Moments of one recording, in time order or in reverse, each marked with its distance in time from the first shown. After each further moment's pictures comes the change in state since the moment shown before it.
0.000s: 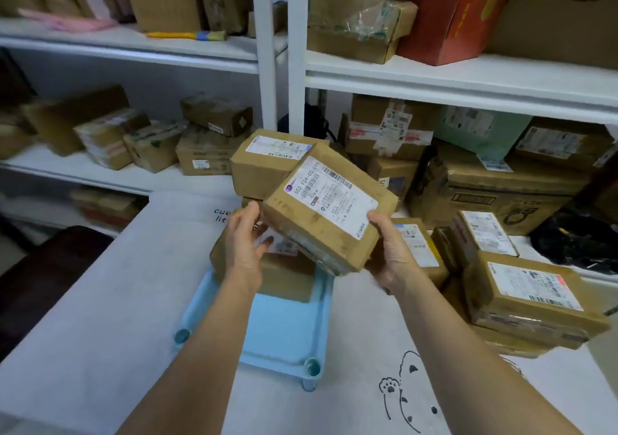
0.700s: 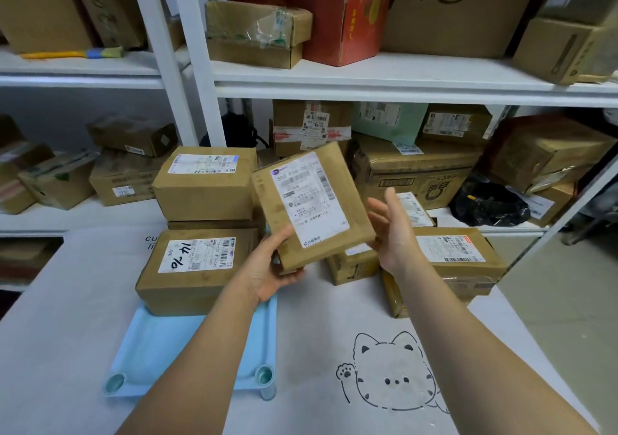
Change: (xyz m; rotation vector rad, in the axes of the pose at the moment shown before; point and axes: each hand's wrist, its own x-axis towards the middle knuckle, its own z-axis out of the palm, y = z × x) left_hand -0.036 -0.045 0.077 0.171 -0.551 -0.476; right_hand -0.028 -0.049 -0.080 -0.055 0.304 -0.196
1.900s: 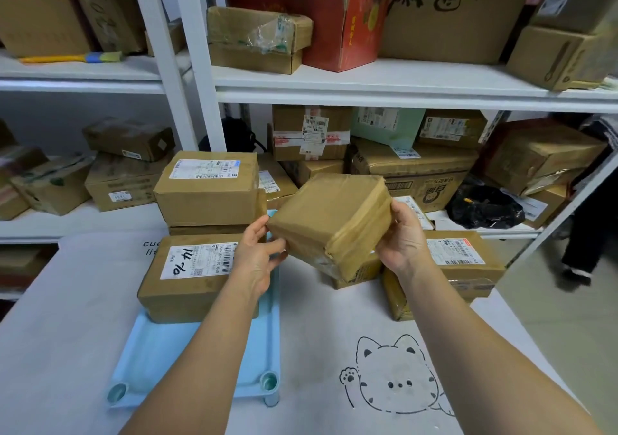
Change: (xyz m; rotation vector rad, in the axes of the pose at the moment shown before) left_hand 0.010 0.017 -0.013 -0.039 0.213 0.249; right_hand 0.004 -0.007 0.003 0.442 -0.077 -0.033
